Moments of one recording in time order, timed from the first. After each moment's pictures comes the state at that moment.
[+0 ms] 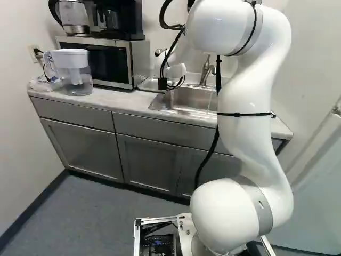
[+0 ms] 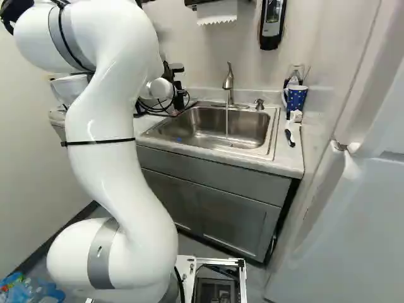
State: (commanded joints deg) arm 7.4 -27.3 -74.2 0.0 24.7 0.0
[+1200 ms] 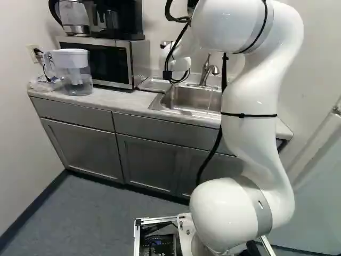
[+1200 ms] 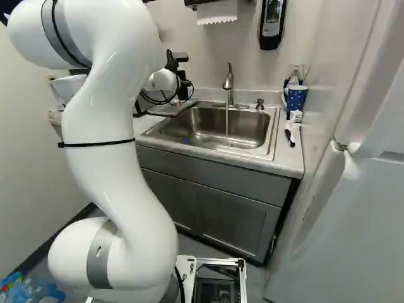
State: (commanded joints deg) arm 4.7 -24.8 -75.9 0.0 24.7 0.0
